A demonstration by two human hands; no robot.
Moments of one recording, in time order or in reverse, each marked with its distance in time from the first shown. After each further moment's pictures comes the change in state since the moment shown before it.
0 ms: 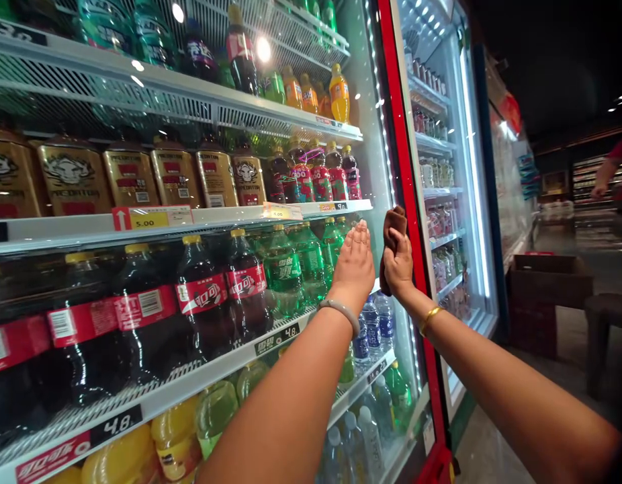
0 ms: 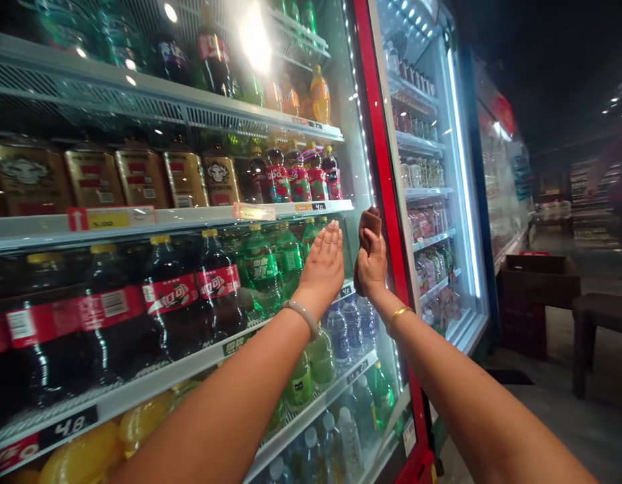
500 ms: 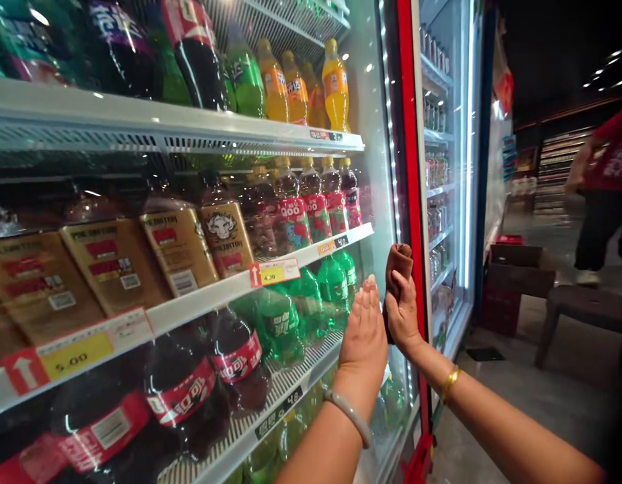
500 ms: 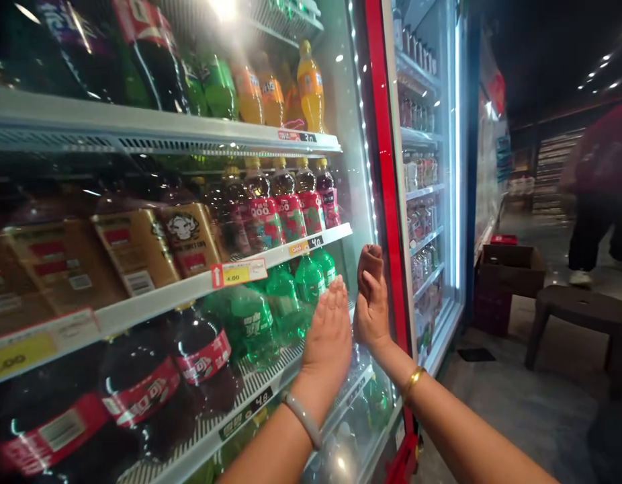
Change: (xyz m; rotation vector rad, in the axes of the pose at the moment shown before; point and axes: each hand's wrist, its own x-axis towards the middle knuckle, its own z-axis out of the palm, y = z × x) left_hand -0.008 0.007 0.013 -0.199 0.092 -0.093; right_hand -0.007 -0.032 -0.002 -0.093 -0.089 0.145
